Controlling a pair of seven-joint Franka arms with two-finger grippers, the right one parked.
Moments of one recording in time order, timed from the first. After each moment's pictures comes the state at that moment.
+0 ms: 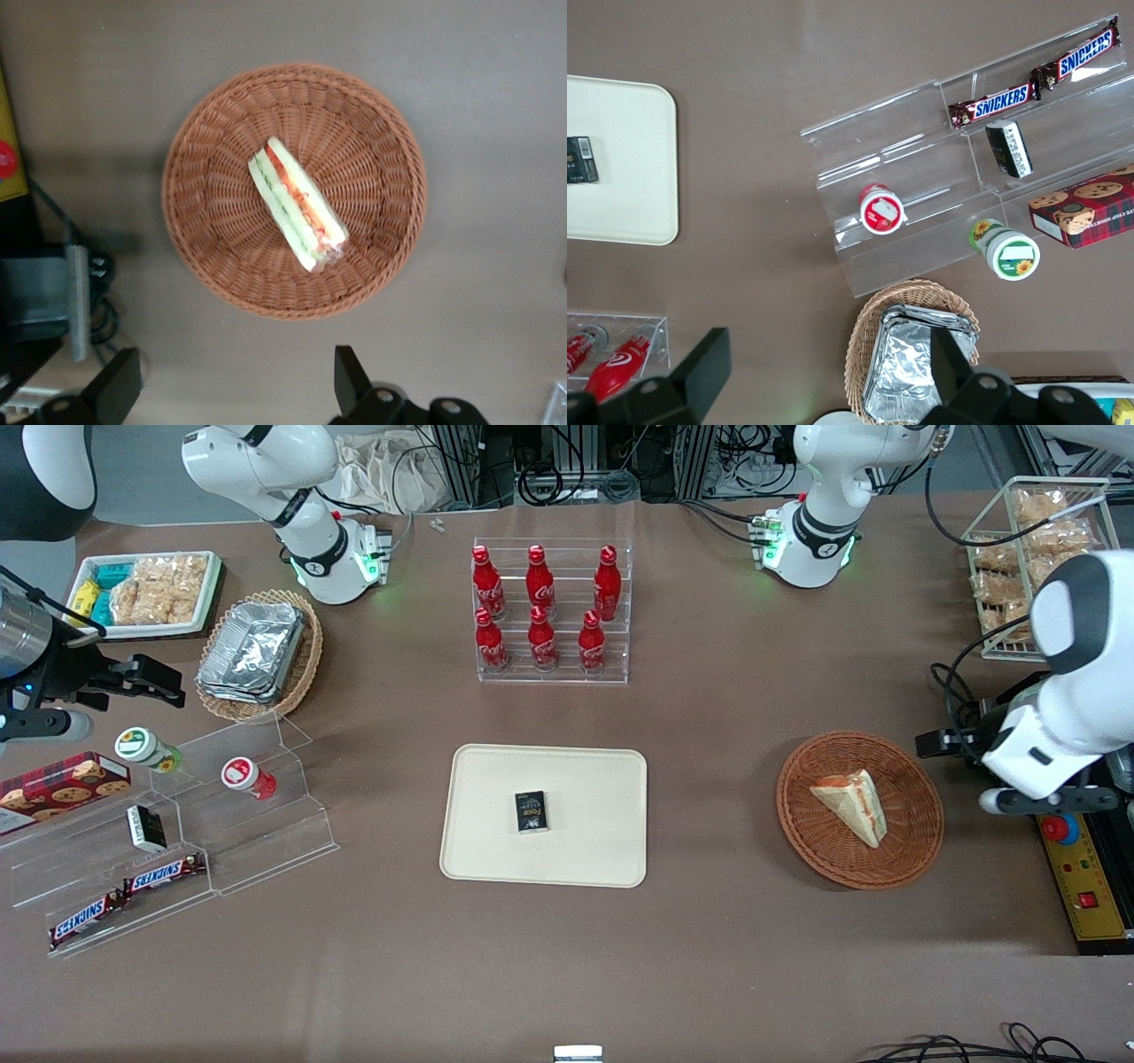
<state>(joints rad) 0.02 0.19 -0.03 -1.76 0.04 1.83 -0.05</state>
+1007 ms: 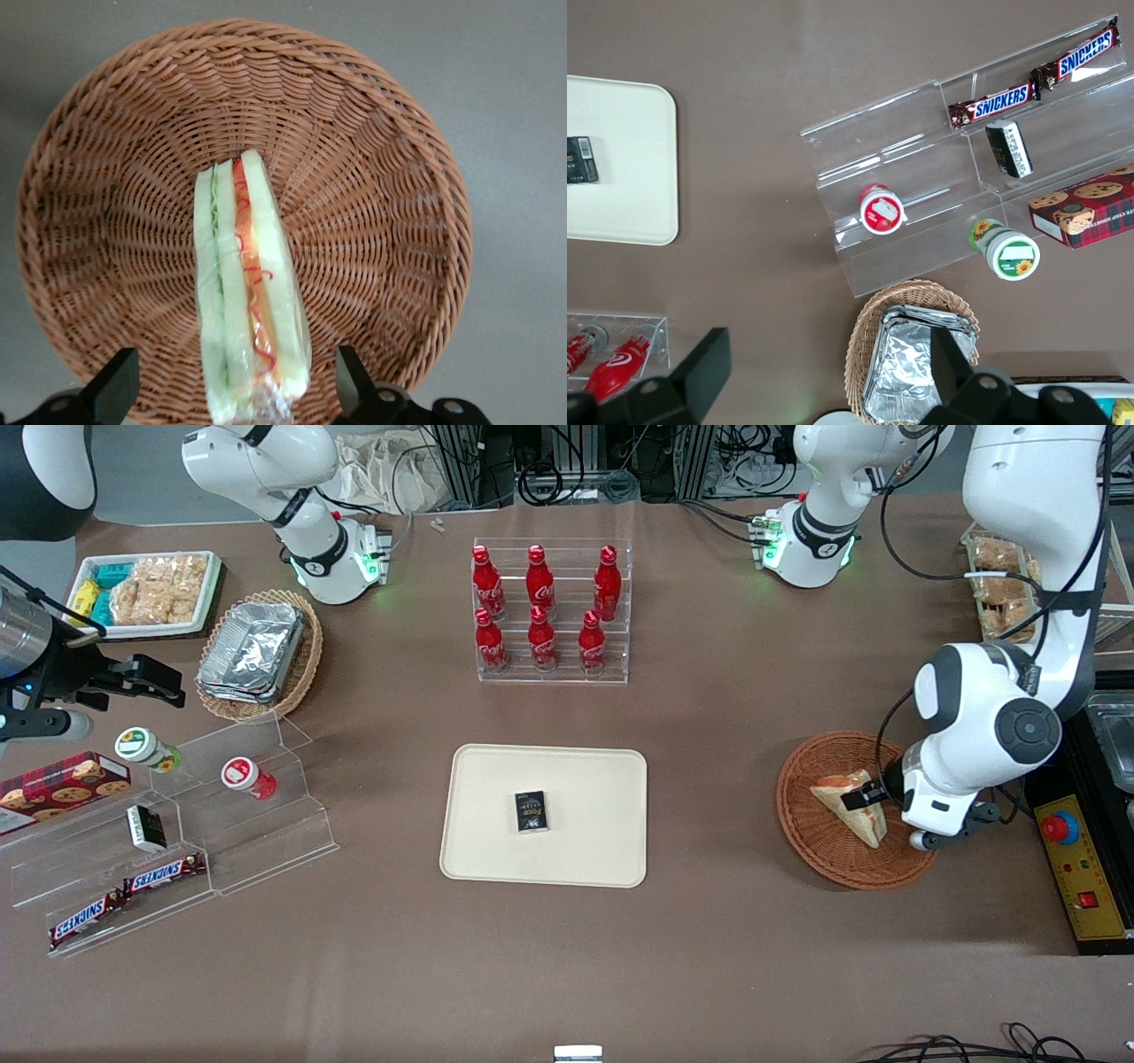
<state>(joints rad) 0.00 0.34 -0.05 -1.99 0.00 2.28 -0.49</state>
